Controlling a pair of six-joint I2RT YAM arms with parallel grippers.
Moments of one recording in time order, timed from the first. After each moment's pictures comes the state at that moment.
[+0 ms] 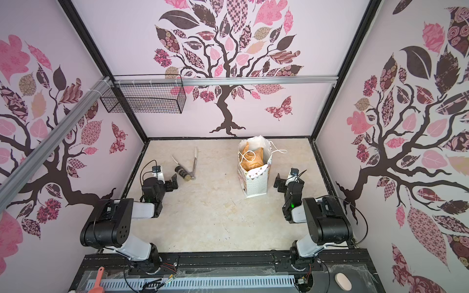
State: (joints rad) left arm 0.04 1.57 0.40 0.83 -0.05 -0.03; right arm 0.05 1.56 0.27 1.06 0.19 0.13
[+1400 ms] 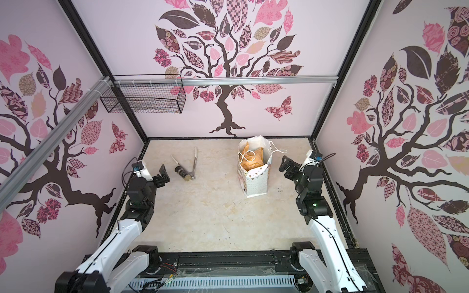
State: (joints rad) left arm -0.07 0.85 0.52 0.17 -0.31 -0.26; right arm 0.05 0.84 0.81 -0.21 -0.02 0.56
